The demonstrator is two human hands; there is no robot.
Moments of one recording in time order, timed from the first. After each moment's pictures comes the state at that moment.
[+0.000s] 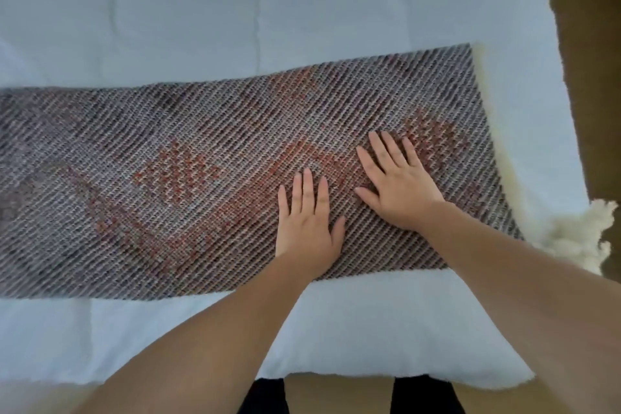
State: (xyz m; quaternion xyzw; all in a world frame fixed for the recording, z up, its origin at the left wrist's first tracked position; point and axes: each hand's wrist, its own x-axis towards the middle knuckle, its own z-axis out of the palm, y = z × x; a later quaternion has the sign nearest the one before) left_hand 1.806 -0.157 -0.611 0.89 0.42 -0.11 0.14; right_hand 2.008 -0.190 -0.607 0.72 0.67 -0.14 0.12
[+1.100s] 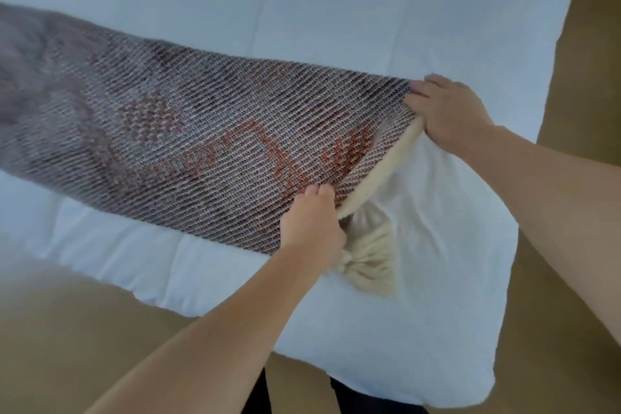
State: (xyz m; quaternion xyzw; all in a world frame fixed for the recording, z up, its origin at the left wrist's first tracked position) left_hand 1.978 -0.231 -0.530 0.72 0.63 -0.08 0.28; right_hand 2.234 -0.131 -0.561 0.61 0.79 -0.09 0.03
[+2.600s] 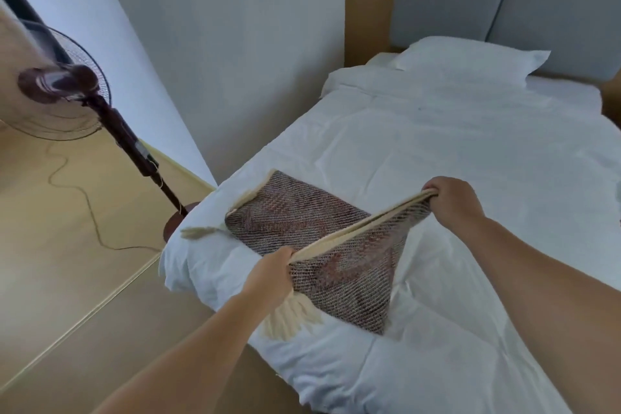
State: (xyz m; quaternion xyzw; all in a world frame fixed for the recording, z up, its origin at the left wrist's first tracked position) left_hand 1.513 -0.219 -0.250 0.67 0.71 0.08 0.22; right_hand 1.838 -0.097 -0.198 0.70 0.66 -0.17 -0.22
